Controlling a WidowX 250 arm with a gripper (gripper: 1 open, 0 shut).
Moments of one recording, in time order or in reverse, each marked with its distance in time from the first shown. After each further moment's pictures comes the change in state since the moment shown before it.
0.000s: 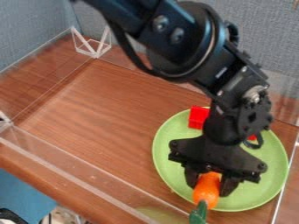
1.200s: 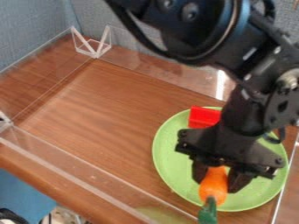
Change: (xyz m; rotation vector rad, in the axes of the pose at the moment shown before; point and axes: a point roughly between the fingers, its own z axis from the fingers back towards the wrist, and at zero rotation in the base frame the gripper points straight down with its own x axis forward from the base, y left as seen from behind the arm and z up) arm 0.002 -0.007 0.027 0.083 -0.004 0.055
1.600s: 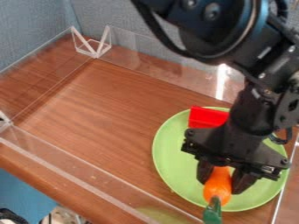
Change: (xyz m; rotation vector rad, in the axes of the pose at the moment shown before) arm 0.001 -0.005 -0.003 0.021 0.030 -0.022
